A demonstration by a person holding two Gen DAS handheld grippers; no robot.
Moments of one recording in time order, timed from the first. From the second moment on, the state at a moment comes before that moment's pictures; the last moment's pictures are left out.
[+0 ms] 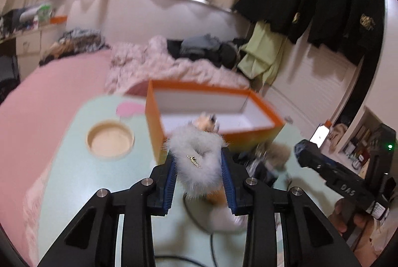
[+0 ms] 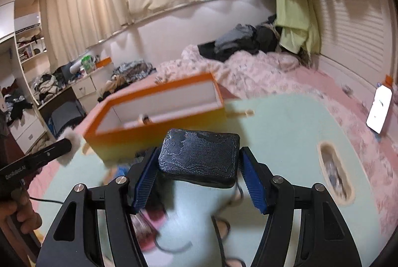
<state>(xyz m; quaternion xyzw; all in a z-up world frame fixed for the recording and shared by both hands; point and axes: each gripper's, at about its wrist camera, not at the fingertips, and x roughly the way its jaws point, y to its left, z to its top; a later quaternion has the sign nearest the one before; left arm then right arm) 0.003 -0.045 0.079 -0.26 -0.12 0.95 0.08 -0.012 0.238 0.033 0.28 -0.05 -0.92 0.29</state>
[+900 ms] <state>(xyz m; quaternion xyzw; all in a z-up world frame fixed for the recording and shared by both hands) -0.050 -0.048 0.098 -0.25 -0.13 0.96 0.08 -0.069 0.179 0.076 0.25 0.00 -0.93 0.27</state>
